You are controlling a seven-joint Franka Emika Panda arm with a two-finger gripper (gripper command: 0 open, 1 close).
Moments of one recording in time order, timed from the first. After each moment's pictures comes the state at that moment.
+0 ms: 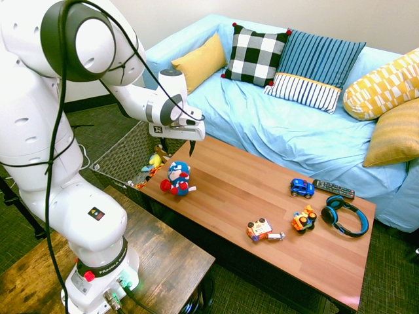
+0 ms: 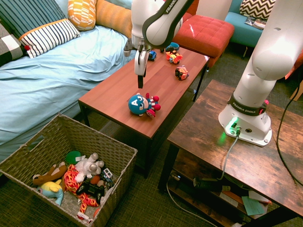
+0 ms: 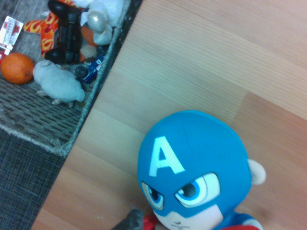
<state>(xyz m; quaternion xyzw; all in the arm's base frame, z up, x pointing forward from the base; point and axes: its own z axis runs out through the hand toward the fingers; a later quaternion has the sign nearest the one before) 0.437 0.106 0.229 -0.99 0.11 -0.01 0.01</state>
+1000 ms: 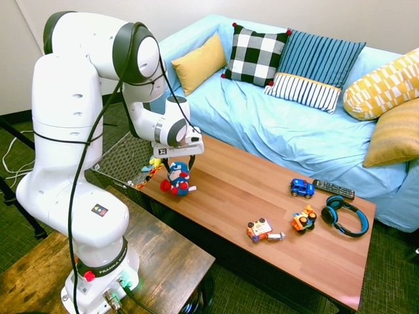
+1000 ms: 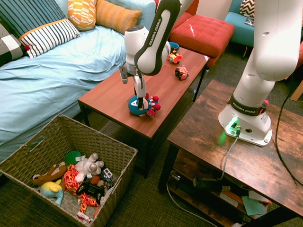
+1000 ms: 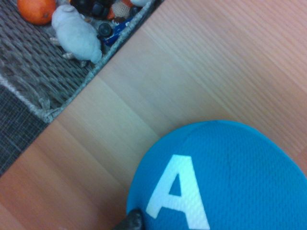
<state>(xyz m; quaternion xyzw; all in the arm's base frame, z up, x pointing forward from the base) 0.458 0.119 0.121 -1.00 -0.02 0.03 0.01</state>
